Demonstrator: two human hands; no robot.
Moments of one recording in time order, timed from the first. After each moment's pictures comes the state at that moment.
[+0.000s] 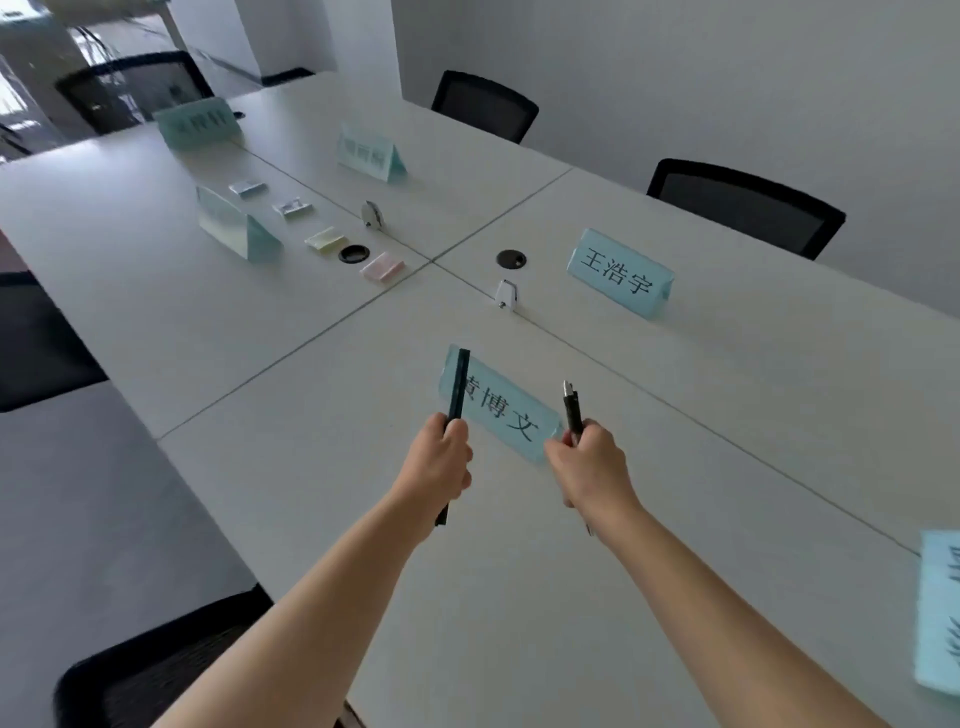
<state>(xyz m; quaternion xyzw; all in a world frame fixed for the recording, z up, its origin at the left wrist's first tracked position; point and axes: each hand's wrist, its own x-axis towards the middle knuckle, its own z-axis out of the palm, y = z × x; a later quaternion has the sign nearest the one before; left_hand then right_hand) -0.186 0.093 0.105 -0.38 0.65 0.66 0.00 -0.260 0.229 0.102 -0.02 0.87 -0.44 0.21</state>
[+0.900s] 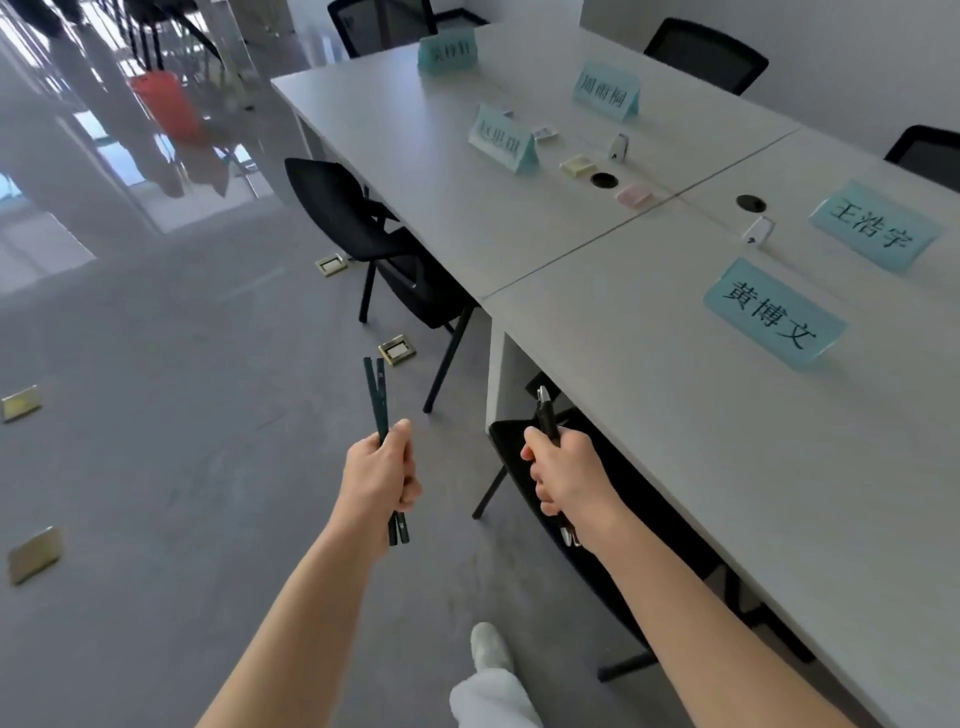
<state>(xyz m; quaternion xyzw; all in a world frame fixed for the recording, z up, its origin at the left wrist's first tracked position) 0.298 -0.136 0.118 -0.53 0.50 0.67 -0.13 0.166 -0.005 0.116 -0.05 0.76 -0.51 0.41</state>
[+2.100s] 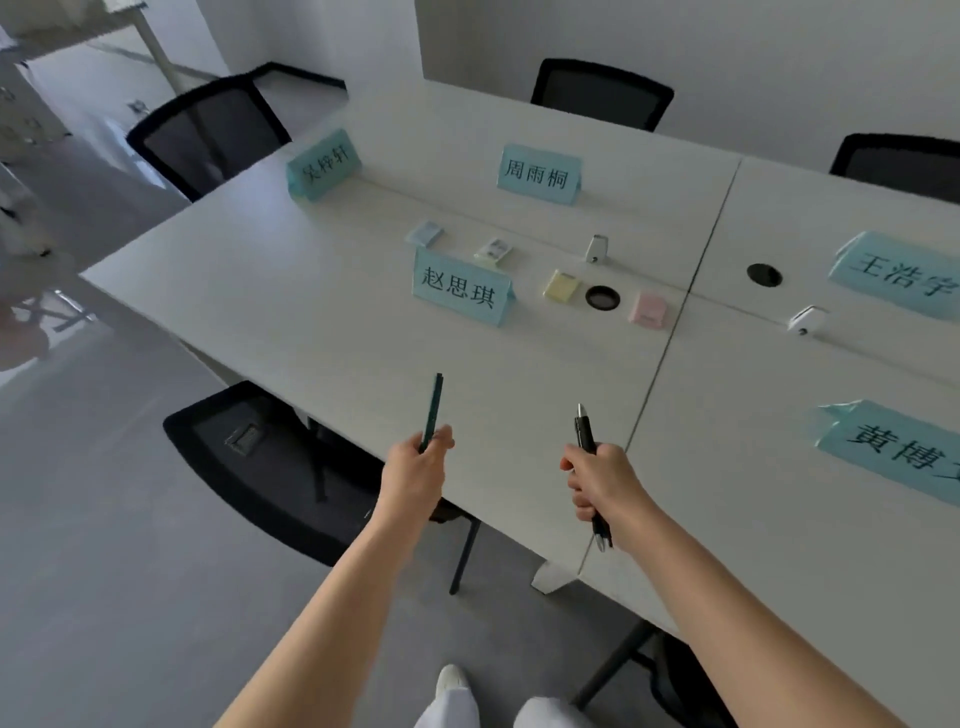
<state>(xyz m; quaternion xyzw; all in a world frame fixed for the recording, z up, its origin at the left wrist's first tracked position) -0.070 -0.573 0.104 -0.38 0.69 0.61 0.02 -0.137 -0.386 0.098 0.18 0.74 -0.57 0.30</state>
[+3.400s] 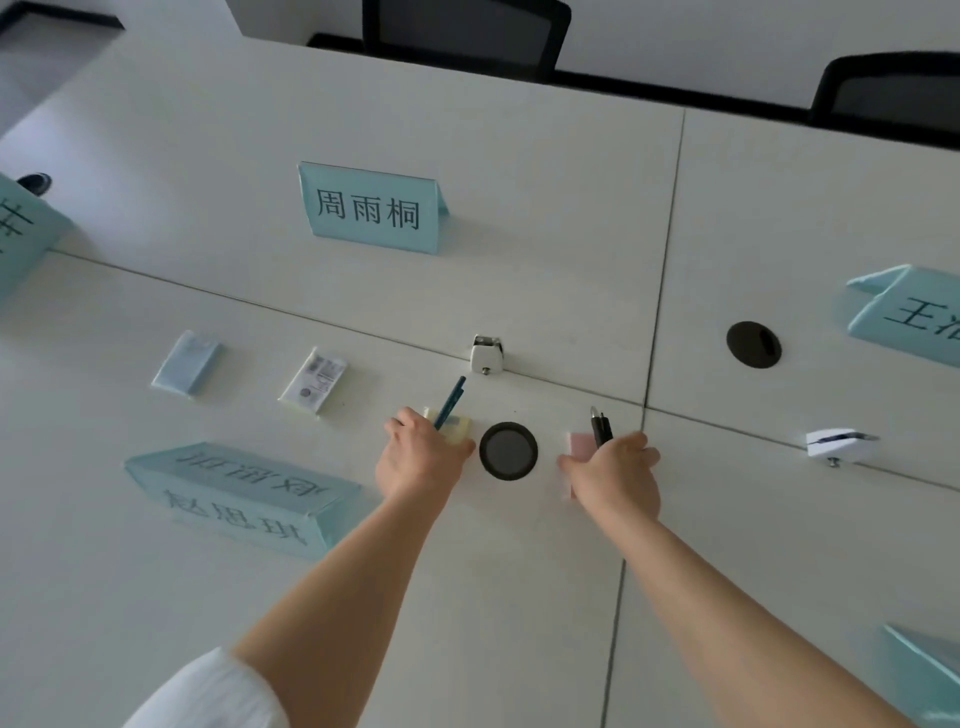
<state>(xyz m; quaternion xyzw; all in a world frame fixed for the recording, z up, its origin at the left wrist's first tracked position) -0.565 -0.512 -0.045 -0.32 0.91 0.19 0.19 -0.562 -0.331 -0.048 0.31 0.90 -0.23 0.21</state>
